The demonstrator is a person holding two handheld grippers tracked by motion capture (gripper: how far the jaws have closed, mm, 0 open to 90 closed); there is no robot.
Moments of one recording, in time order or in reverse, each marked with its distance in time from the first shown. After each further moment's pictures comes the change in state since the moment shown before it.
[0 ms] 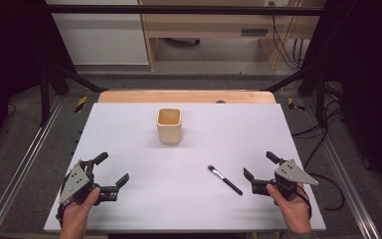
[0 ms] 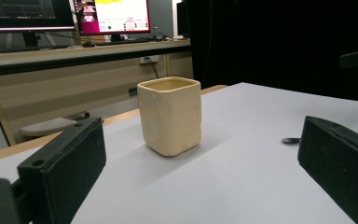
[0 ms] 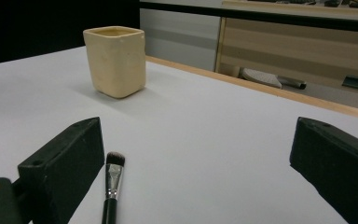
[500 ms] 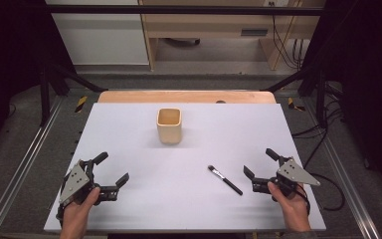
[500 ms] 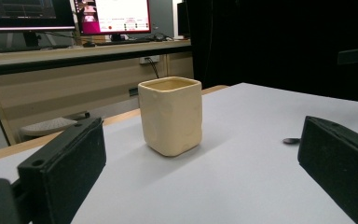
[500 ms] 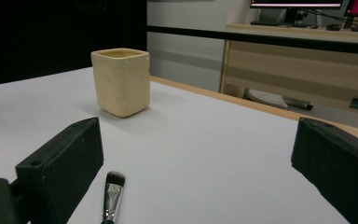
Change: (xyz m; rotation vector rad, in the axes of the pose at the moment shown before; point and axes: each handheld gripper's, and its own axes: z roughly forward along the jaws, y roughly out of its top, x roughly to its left) left arm 0.001 -0.001 0.001 -0.005 0.000 -0.009; right arm -0.007 -0.004 0.004 -0.097 0.031 -0.003
